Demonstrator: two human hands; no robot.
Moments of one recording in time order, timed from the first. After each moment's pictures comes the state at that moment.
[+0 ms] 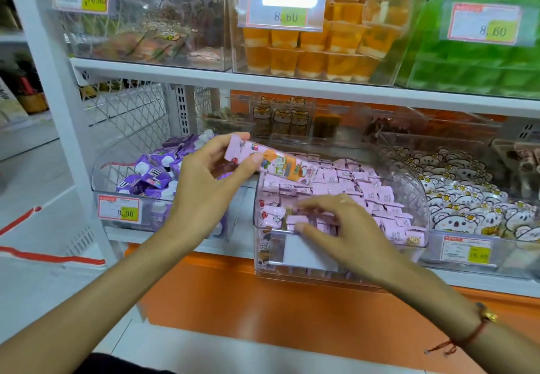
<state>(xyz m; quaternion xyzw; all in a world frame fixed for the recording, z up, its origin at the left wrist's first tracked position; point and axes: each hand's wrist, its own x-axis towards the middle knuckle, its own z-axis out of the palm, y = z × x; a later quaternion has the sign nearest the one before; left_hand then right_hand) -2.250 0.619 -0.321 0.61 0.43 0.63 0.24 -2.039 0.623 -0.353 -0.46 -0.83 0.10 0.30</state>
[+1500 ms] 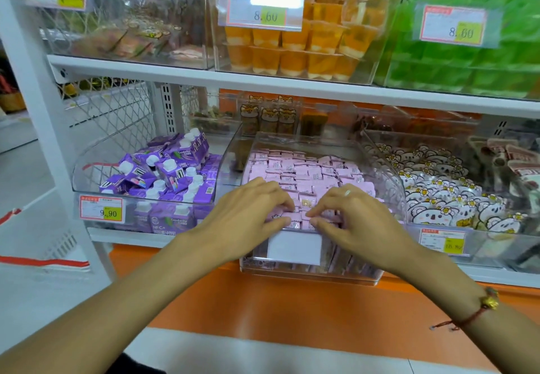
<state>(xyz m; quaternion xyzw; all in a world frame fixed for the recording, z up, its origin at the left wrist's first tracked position) -2.215 0.633 -0.349 0.87 0.45 0.23 -0.02 -2.003 0.630 -0.343 -0.46 -0.86 -0.01 0.23</state>
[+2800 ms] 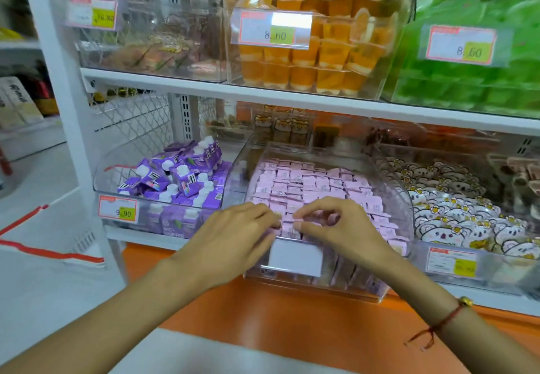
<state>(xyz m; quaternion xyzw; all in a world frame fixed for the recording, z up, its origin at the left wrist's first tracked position) -2.225 0.605 -0.354 0.85 0.48 0.21 -0.09 -2.024 0.635 -0.341 -0.46 -0.77 0.25 0.37</state>
